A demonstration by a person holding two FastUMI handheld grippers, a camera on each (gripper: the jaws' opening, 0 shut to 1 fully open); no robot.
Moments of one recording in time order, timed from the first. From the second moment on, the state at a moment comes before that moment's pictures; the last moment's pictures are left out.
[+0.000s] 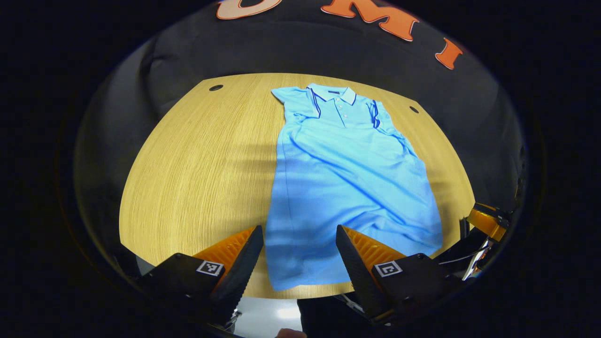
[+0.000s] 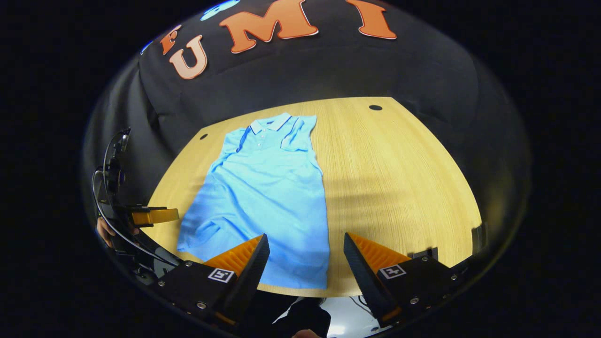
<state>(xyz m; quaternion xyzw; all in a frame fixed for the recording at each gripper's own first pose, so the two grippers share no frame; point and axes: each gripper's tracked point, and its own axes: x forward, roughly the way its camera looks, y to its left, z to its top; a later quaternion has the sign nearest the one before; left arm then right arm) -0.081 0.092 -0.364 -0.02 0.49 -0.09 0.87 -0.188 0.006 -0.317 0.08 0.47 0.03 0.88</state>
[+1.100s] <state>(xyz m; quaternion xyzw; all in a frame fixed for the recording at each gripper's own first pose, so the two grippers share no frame) -0.119 0.101 -0.436 0.02 0.45 -0.05 0.89 -0.215 0.026 -0.399 -0.01 0.47 0.03 0.88</state>
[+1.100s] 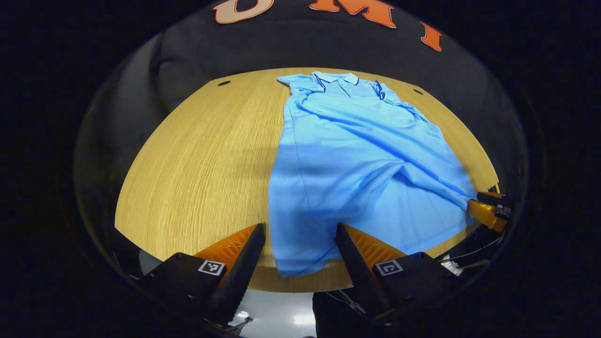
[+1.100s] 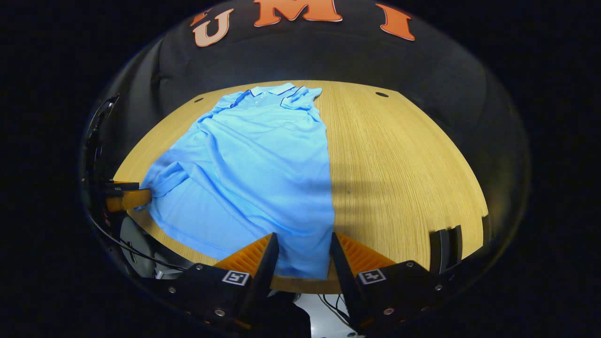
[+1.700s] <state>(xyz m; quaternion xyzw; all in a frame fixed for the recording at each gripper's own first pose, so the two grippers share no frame) -0.106 0.090 -0.424 -0.01 0.45 -0.04 0.89 -0.207 0.044 -0.389 0.06 0.53 0.02 0.85</state>
